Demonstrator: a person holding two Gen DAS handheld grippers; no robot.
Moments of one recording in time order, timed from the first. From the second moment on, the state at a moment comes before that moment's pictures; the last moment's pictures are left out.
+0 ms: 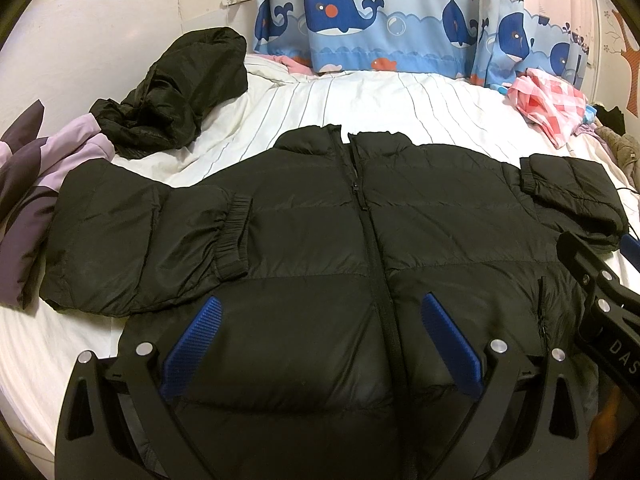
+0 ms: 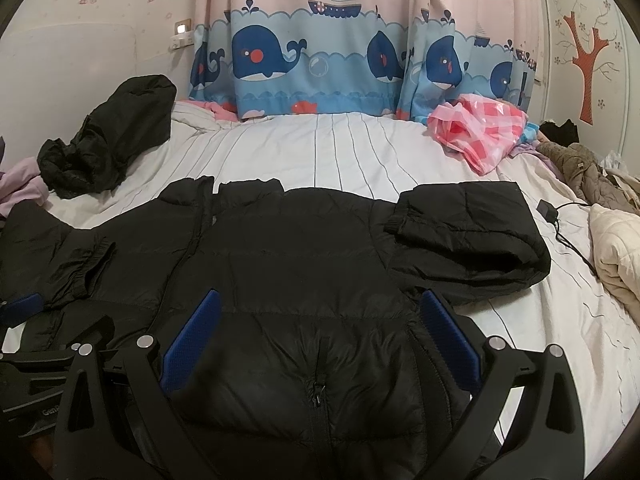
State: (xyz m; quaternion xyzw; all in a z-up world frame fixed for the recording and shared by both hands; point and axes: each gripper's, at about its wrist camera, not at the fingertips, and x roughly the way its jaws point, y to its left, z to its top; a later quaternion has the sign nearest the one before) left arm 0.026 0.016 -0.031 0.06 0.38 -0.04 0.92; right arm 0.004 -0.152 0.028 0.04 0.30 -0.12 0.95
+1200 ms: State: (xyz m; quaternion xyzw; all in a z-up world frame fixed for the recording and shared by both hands) left arm 0.024 0.009 -0.038 0.06 0.38 -0.05 0.92; right arm 0.004 -0.148 0.027 0.04 0.30 -0.12 0.95
